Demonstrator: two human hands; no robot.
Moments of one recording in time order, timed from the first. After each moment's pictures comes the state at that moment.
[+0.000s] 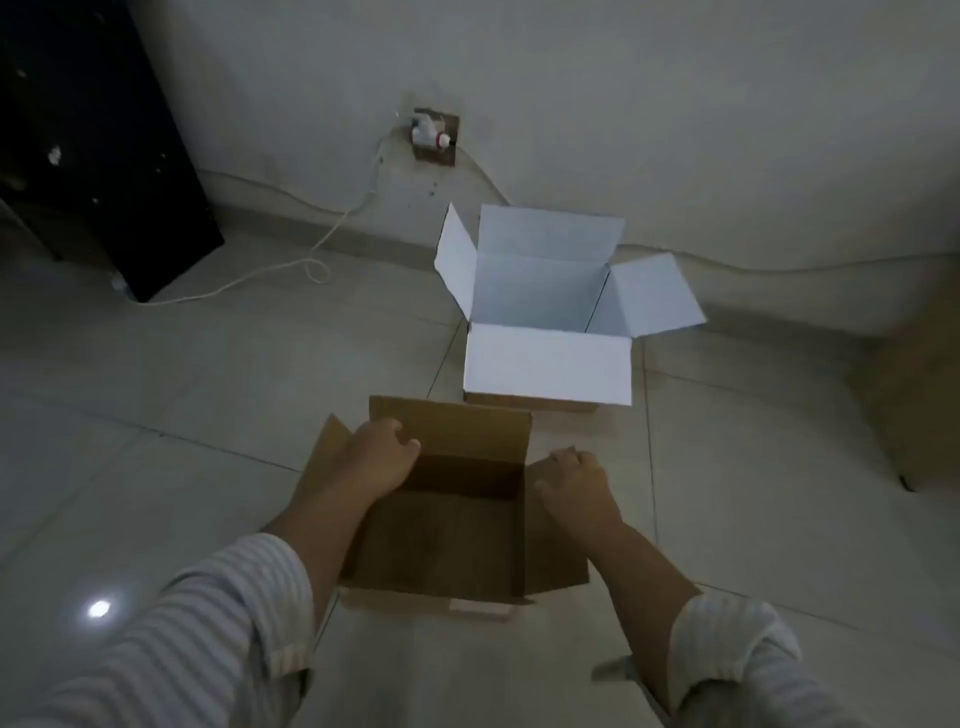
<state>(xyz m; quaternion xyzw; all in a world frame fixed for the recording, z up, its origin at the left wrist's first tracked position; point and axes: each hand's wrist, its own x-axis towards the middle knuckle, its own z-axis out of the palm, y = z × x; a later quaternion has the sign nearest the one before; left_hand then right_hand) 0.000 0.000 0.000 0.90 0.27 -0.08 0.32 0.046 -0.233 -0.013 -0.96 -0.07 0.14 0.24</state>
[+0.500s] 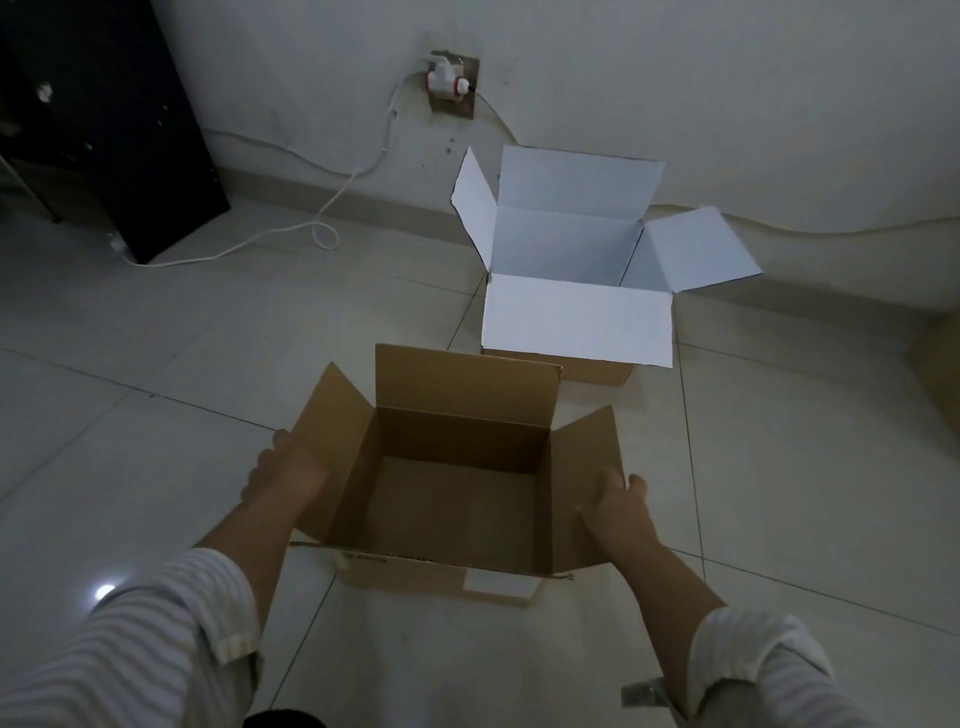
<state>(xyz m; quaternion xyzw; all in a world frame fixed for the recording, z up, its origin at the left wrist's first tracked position) -0.033 0.083 -0.154 0.82 0.50 -0.09 0.27 0.050 -0.255 -0.162 -0.96 0.05 0.18 0.22</state>
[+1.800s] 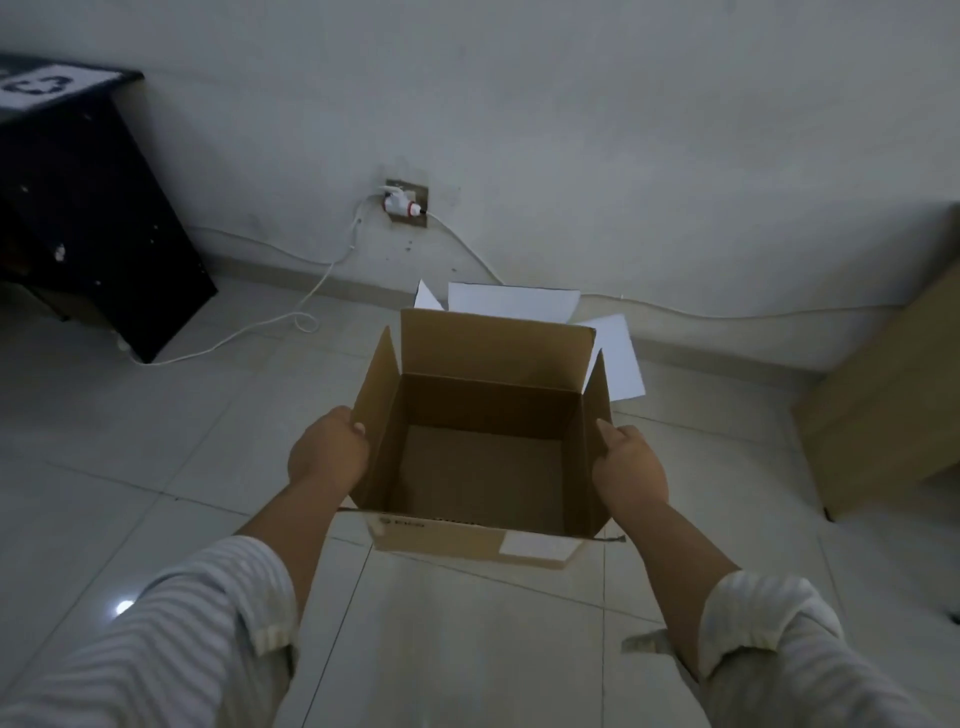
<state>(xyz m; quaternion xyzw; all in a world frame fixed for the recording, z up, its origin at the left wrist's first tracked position) 0.081 0.001 0.237 0.91 0.34 0.02 0.23 0.157 -0.304 0.238 -0.98 -0.02 0.06 0.18</state>
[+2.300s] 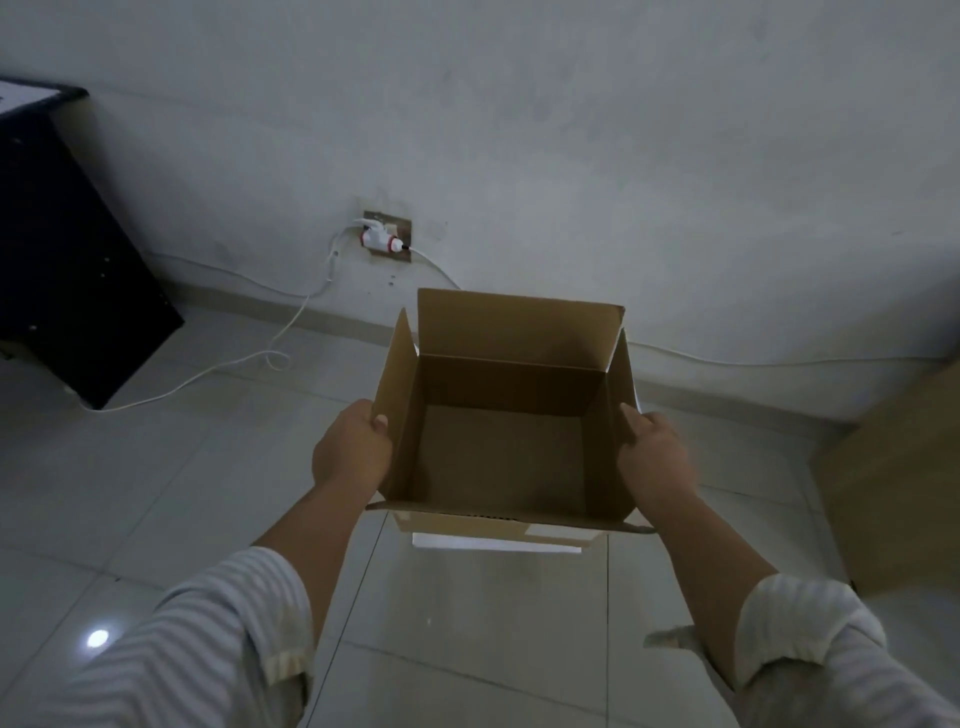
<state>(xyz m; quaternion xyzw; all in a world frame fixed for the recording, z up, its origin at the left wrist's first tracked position) 0.276 0.007 0.242 0.90 0.33 0.07 0.27 0.358 -0.291 0.253 -0.98 -0.02 0.01 0.18</state>
